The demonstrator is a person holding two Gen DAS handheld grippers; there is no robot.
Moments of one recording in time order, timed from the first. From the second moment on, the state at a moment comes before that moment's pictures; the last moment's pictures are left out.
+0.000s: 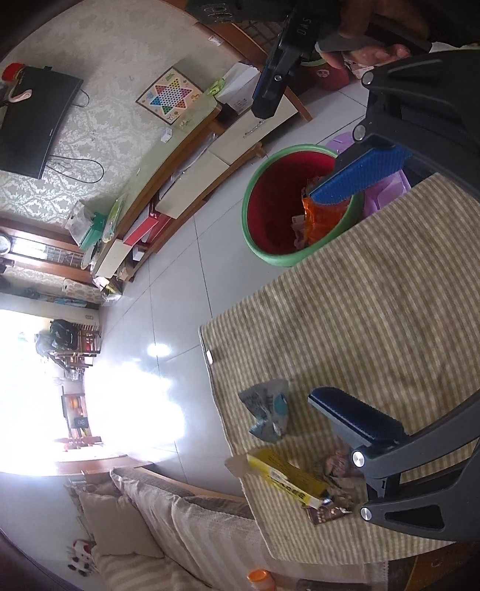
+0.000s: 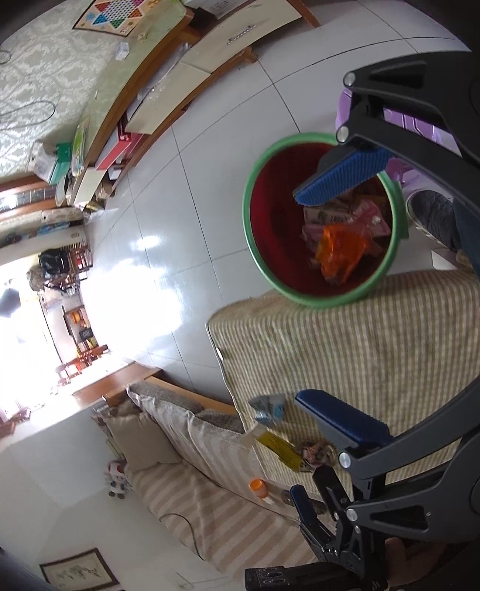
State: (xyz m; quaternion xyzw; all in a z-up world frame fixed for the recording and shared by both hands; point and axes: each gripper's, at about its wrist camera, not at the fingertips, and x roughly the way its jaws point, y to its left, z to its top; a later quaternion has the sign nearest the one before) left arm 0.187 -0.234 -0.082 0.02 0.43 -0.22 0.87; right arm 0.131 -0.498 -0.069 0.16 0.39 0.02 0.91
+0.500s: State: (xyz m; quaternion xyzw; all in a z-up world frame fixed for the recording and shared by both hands) left arm 0.149 -0.113 -0.063 -0.04 0.40 -0.17 0.90; right arm 0.121 -0.377 -0.037 0.10 0.39 0.07 0.91
